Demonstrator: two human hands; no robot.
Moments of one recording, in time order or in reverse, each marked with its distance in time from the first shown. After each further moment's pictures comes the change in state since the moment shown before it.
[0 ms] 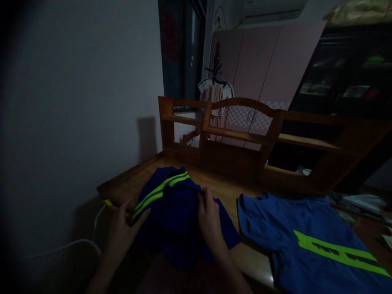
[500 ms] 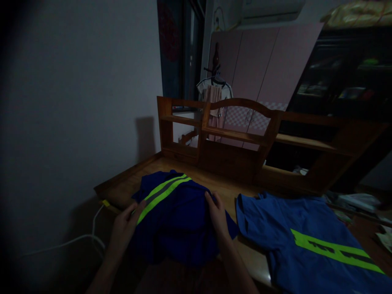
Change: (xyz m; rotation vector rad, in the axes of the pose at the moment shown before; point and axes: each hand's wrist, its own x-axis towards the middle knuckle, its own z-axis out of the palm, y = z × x) left_hand 0.003 0.011 0.002 -0.276 -0.229 -0.200; right_hand 0.011 0.036 -0.014 0.379 0.047 0.462
